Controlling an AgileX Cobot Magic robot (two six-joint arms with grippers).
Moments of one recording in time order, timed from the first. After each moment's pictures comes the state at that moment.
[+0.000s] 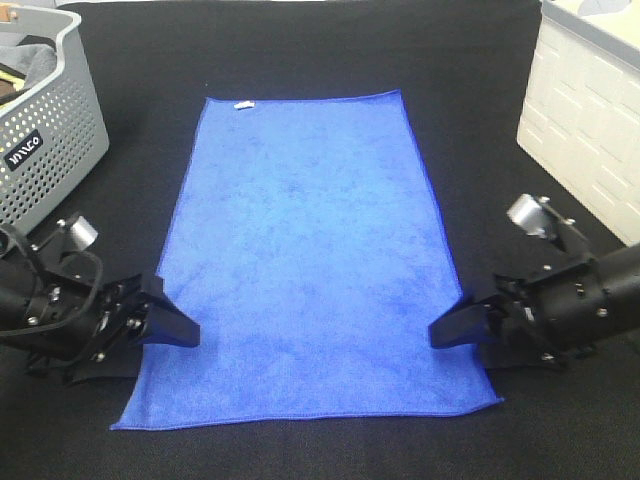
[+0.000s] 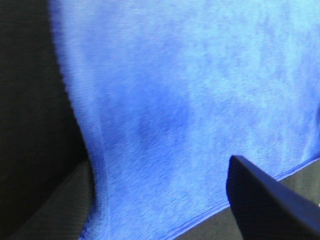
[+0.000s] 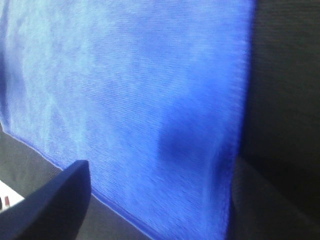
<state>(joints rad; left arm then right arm) -0.17 1.88 -0.58 -1.61 0.55 1.14 0.04 1.84 -0.56 1.39 0.62 -1.23</state>
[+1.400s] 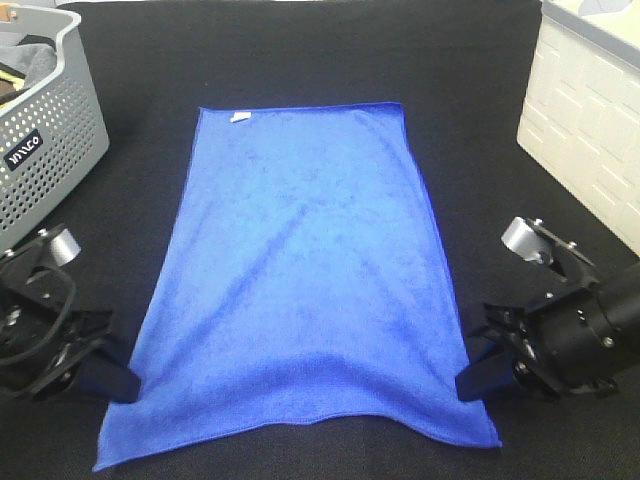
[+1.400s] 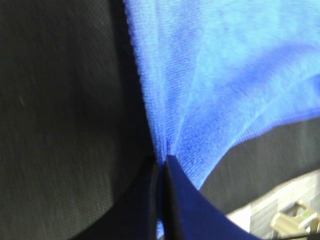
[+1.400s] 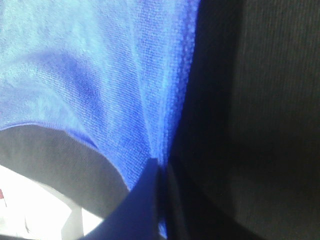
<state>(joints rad) -0.19 1.67 -0.51 -1.18 0.55 0.82 0.16 1.66 -0.45 1.26 0.55 -0.92</state>
